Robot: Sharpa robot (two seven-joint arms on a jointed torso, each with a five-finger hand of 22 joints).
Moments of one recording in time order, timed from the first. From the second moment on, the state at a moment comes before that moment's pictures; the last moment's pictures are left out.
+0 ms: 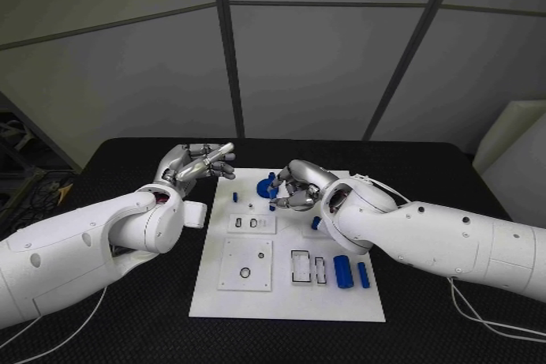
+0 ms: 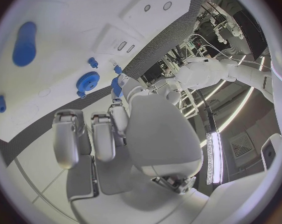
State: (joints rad) left arm 1.05 -0.89 0.13 1.56 -0.14 -0.48 0.38; left_hand 1.31 -0.02 0.10 0.04 0.05 0.97 0.20 0.08 0.07 1.09 0.14 0.10 0.09 1.07 0.08 0.48 0.46 0.18 0.97 0.18 0.62 0.34; right arm 1.15 -0.59 0.01 1.52 -1.32 -0.40 -0.28; right_hand 1.47 -0.03 0.23 0.10 0.25 1.05 0.13 0.15 0.09 1.36 0.04 1.31 1.29 1.47 -0.02 1.54 1.31 0.02 1.47 0.09 1.54 1.31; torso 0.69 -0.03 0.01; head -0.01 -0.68
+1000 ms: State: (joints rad) left arm 1.05 -0.87 0.13 1.56 -0.14 -0.48 0.37; left_hand 1.31 -0.02 0.10 0.04 0.05 0.97 0.20 0.08 0.07 1.09 0.14 0.10 0.09 1.07 0.08 0.48 0.46 0.18 0.97 0.18 0.62 0.34; right arm 1.11 -0.47 -0.02 1.45 -1.45 -0.35 -0.37; right_hand 1.46 -0.04 0.23 0.10 0.25 1.04 0.13 0.15 0.09 1.36 0.04 1.31 1.30 1.47 -0.02 1.54 1.31 0.02 1.47 0.09 1.54 1.31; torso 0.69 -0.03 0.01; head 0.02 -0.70
